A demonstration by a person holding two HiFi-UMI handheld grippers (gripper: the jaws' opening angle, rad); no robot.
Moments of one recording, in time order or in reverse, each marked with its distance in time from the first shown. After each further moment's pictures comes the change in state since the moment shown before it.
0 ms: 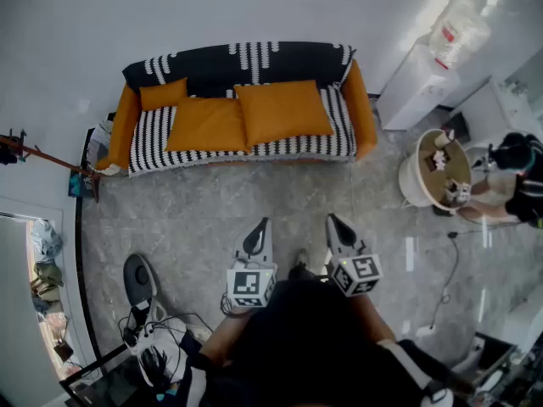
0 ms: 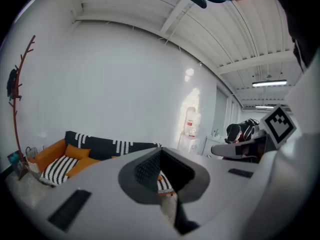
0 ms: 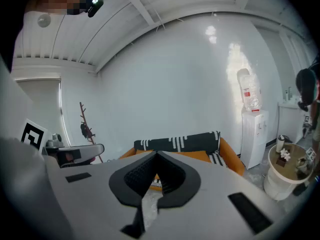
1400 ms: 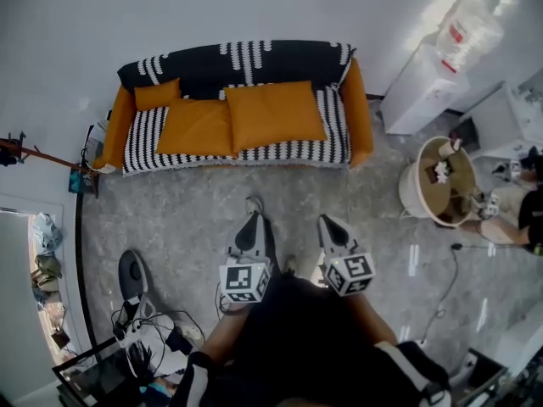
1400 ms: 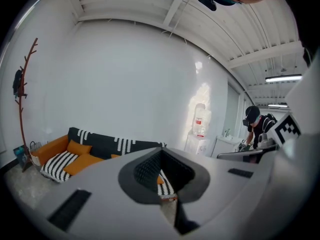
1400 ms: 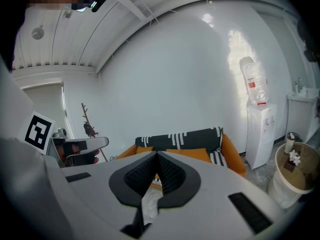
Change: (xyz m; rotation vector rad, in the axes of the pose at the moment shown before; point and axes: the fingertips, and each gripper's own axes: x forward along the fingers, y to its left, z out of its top) left arm 0.105 -0.046 0.003 -0.058 0.022 0.112; right arm 0.038 -0.109 0.004 0.003 0.047 0.100
